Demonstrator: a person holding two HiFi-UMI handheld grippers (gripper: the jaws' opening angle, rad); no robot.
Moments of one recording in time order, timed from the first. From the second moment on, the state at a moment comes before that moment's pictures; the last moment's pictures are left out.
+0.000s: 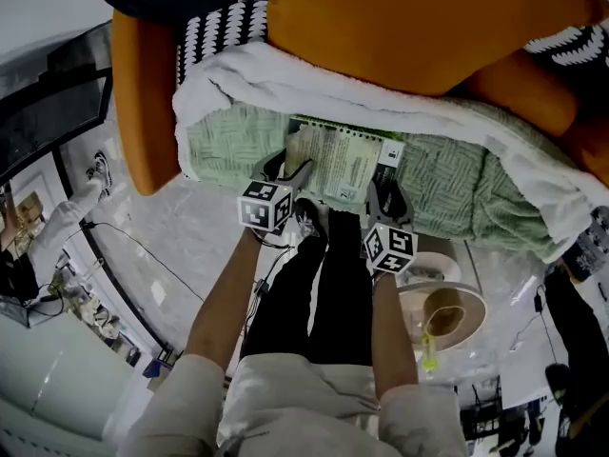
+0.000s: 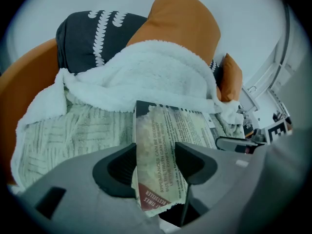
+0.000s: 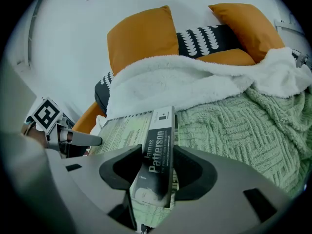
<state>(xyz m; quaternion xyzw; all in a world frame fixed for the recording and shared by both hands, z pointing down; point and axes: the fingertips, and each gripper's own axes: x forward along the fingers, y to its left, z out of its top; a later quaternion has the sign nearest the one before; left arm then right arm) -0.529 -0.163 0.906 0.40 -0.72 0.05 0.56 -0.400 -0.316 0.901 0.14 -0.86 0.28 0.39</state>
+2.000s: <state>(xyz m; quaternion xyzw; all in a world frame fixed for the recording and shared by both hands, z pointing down) -0.489 -0.104 0.804 0.53 -0.75 0.07 0.40 -0.361 -0.255 0.799 0.16 -0.92 0.17 0.31</state>
